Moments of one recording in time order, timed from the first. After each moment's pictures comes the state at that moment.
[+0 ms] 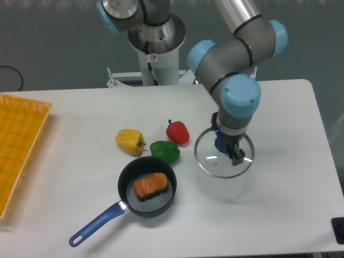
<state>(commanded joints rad) 2.51 -1.97 -1.52 -1.29 1.63 1.60</state>
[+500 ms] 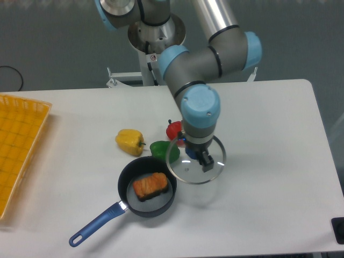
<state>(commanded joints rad) 2.40 -1.97 -1.52 -1.32 1.61 1.47</state>
